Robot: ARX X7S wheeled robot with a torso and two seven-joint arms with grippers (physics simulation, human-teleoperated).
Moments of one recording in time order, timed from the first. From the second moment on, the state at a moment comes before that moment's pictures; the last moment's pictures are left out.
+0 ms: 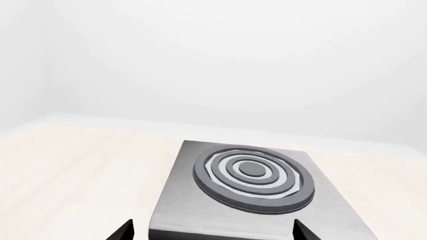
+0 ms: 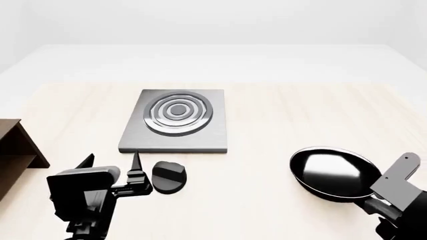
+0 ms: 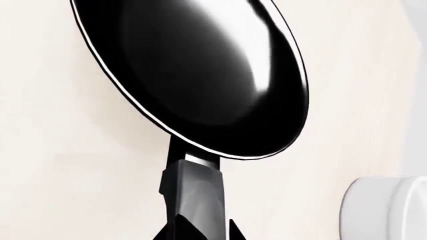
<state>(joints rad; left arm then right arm) -0.05 -0.33 0.05 0.43 -0.44 -0.37 -0.26 0.86 1.36 -1.00 -0.38 0.85 1.04 0.02</state>
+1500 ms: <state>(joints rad) -0.04 -0.34 0.06 0.43 -0.47 -0.35 -0.28 1.21 0.95 -0.97 -0.19 0.63 1.00 -0.07</state>
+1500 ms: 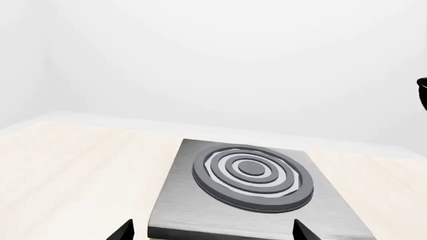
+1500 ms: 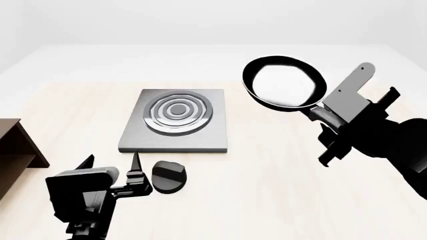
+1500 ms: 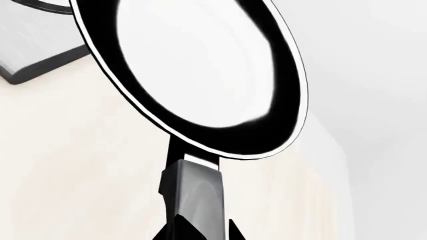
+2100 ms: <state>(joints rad) -0.04 -0.35 0.07 0.43 -0.48 -0.34 -0.28 1.29 0.73 -0.98 0.01 0.56 0.88 -0.10</state>
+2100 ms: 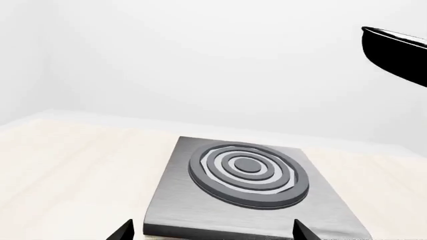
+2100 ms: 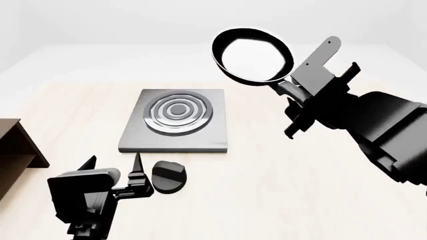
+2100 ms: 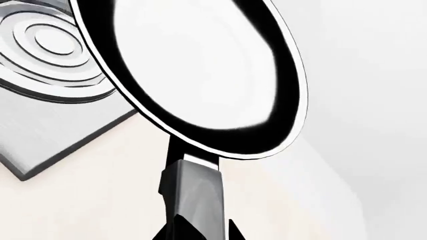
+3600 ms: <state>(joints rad) 0.00 -0.36 0.06 0.44 -0.54 -0.25 -0.23 1.34 0.18 -1.01 0.54 0.45 0.63 0.01</state>
